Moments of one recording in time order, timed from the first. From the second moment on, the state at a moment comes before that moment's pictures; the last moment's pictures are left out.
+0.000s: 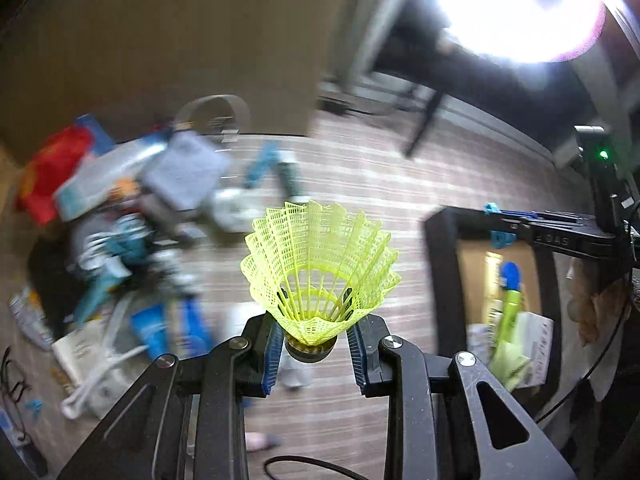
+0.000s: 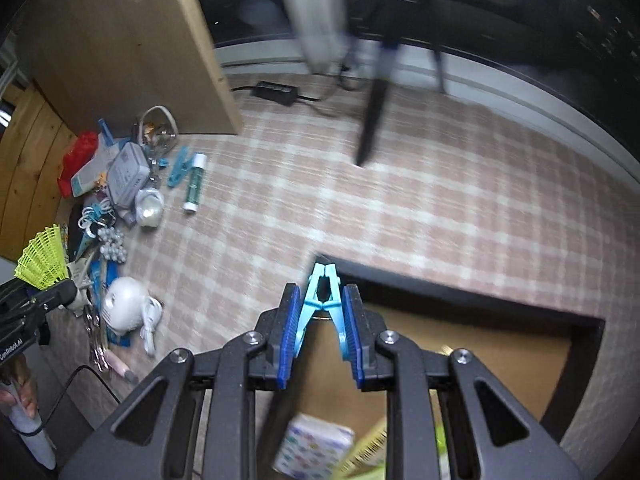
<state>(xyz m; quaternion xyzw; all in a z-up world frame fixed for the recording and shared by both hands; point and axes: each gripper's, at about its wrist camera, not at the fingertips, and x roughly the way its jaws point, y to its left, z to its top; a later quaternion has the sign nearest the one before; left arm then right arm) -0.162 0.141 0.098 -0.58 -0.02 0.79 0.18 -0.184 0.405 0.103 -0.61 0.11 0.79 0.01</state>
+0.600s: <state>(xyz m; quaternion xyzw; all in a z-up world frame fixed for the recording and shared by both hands) -0.132 0.325 0.069 -0.61 0.03 0.74 0.30 -0.113 0.484 0.076 -0.61 0.14 0.77 0.09</state>
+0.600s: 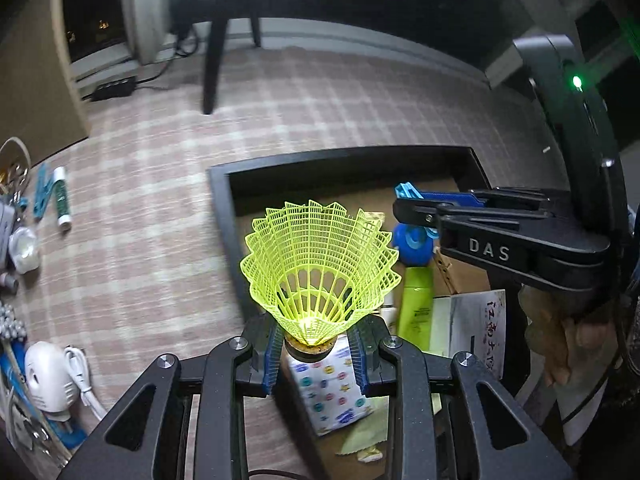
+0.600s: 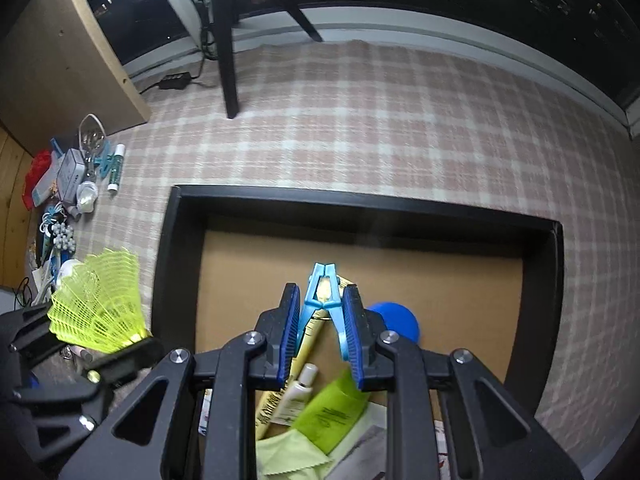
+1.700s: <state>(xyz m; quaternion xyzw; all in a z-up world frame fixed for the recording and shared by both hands) -0.151 0.146 0.093 -0.58 -0.01 0.80 0.17 -0.162 0.388 0.115 -0.58 0.08 0.81 0.01</state>
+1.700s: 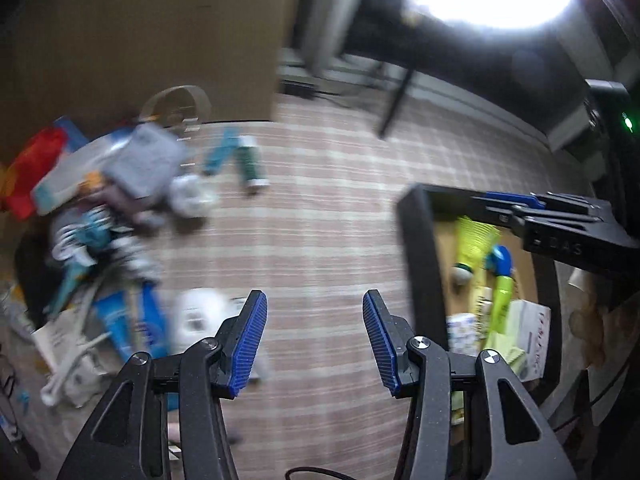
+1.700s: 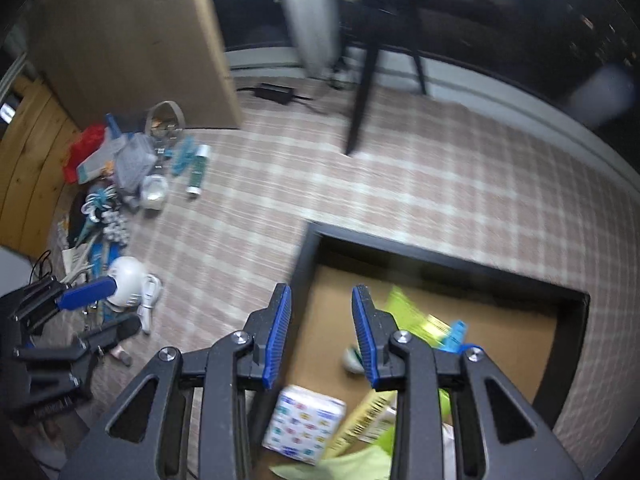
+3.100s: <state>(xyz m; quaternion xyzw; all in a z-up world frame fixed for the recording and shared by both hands) -0.146 0.039 0.049 -0.61 -0.06 0.78 0.14 -0.183 0.202 0.031 -0.65 0.07 0.75 -0.11</state>
